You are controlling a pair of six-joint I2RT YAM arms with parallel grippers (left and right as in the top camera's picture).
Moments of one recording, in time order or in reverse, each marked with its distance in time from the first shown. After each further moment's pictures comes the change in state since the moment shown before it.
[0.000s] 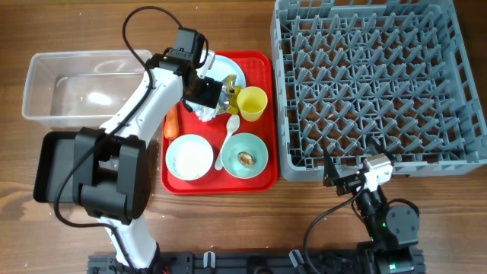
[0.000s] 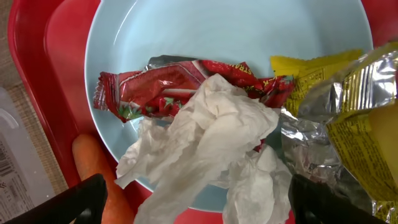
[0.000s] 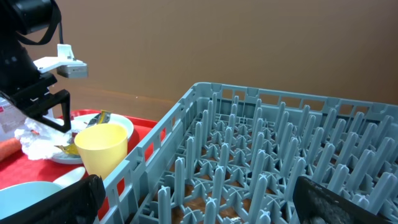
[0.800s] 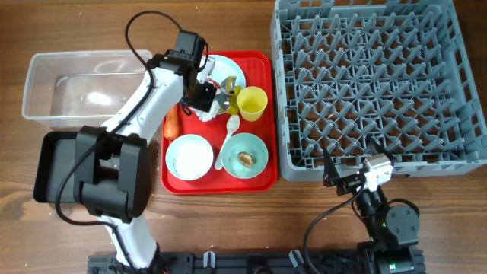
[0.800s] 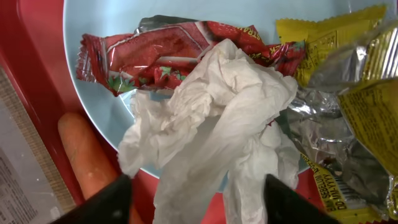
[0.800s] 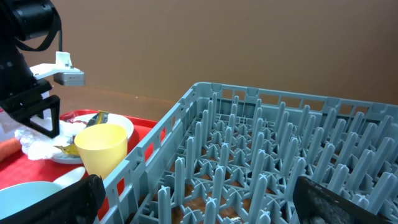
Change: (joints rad) left arm 0.000 0.010 0.000 -0.065 0.000 0.021; right arm 0.000 0.000 0.000 0.000 0.000 0.000
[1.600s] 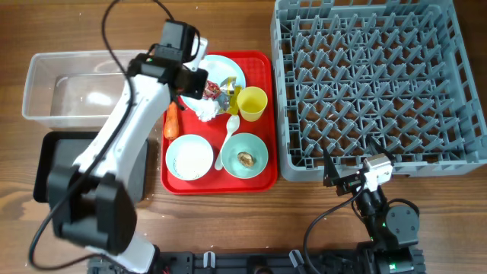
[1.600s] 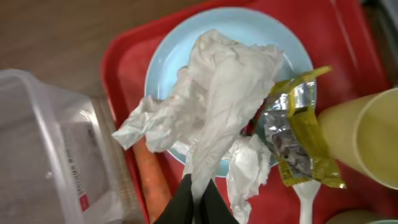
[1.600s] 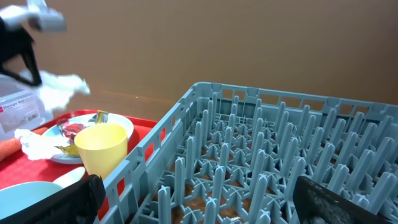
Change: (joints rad) left arm 0.000 -0.216 0.000 0.009 -0.040 -0.017; right arm 0.000 0.000 0.000 0.000 0.000 0.000
